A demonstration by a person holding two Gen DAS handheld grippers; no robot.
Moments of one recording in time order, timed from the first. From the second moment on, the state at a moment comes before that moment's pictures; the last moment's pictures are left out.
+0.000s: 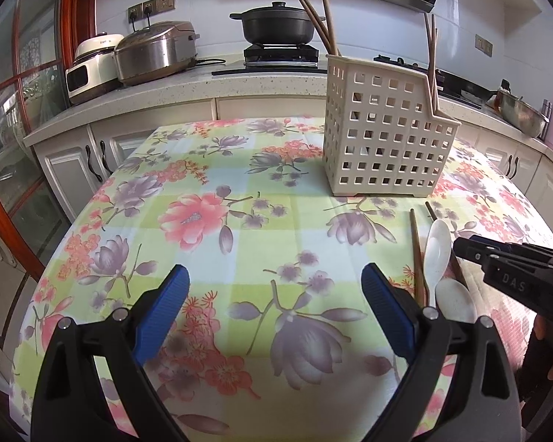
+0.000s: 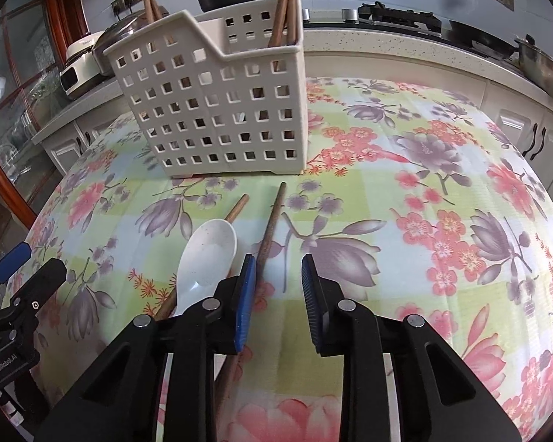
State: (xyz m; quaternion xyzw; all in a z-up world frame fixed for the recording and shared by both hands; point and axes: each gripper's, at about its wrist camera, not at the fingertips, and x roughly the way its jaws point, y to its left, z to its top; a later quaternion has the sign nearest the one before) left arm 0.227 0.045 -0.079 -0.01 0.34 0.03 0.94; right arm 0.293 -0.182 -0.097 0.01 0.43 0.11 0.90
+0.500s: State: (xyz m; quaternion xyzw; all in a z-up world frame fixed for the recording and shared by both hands) left arm 0.242 0.037 -0.085 -0.01 0.38 0.01 0.93; right arm 0.298 -0.166 -0.101 -0.03 0.43 0.09 0.90
